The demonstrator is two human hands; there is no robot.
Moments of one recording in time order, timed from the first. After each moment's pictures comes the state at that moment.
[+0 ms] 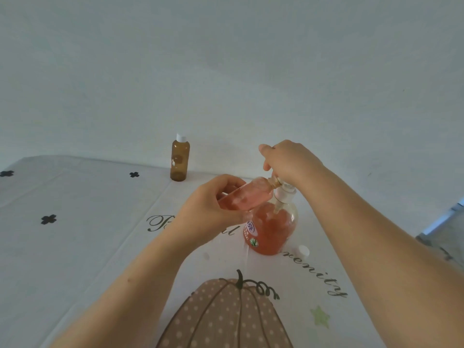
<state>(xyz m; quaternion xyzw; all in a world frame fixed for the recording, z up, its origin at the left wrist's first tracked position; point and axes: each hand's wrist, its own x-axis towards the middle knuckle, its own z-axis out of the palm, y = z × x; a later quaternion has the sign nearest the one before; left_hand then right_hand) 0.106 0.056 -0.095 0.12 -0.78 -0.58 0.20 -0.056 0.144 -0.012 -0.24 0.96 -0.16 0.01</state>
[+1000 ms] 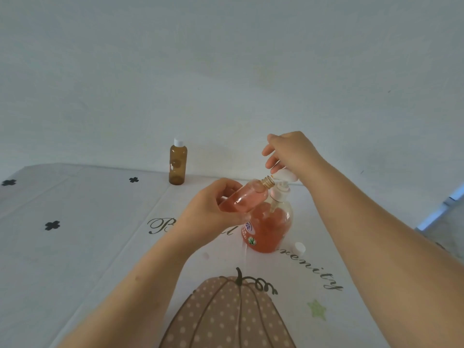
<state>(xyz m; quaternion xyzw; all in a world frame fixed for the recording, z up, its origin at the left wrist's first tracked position) 0.106 0.059 -0.097 0.12 -0.78 -0.58 0.18 -0.049 0.156 0.005 -0.22 0.90 -0.37 0.05</state>
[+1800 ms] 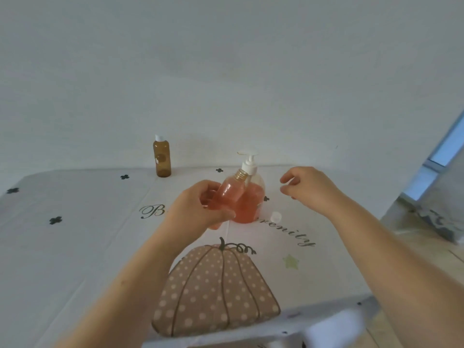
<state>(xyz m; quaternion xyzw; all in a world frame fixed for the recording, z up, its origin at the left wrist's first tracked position) 0.139 0.101 -0.096 0.15 -0.80 -0.55 0.18 -0.030 0.287 -0.059 -0.23 0.94 -0.26 0.03</state>
